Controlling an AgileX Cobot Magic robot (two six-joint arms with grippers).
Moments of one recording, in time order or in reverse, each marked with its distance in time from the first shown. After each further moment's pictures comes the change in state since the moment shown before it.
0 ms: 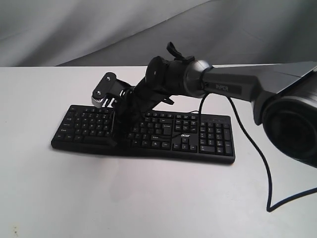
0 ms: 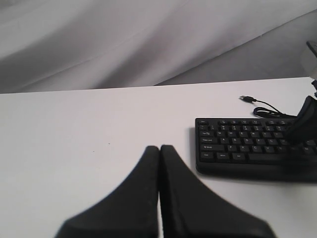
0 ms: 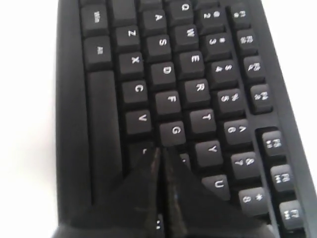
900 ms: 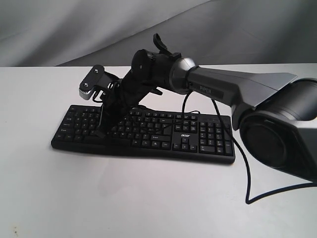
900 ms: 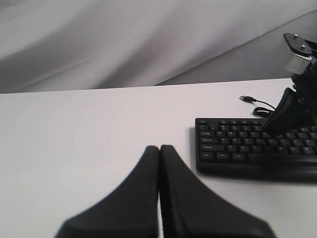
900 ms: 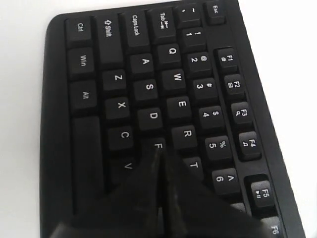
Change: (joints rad) left arm 0.000 0.000 0.000 0.000 0.000 0.000; right arm 0.023 0.108 -0.242 -0.105 0.105 0.138
